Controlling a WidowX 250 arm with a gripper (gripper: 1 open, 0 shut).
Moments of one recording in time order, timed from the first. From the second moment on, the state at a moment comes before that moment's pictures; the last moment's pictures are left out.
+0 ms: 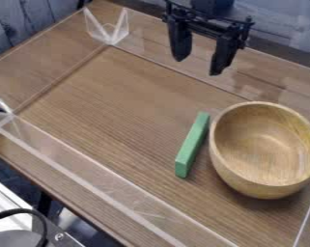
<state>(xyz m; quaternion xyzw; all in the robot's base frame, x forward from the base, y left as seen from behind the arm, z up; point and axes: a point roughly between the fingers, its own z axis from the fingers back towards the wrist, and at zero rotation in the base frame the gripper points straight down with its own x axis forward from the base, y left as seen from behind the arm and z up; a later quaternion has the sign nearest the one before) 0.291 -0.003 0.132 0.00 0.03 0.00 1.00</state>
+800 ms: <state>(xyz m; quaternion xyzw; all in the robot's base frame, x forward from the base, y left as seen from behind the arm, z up) 0.242 -0.021 0.061 -0.01 0.09 -0.03 1.00</state>
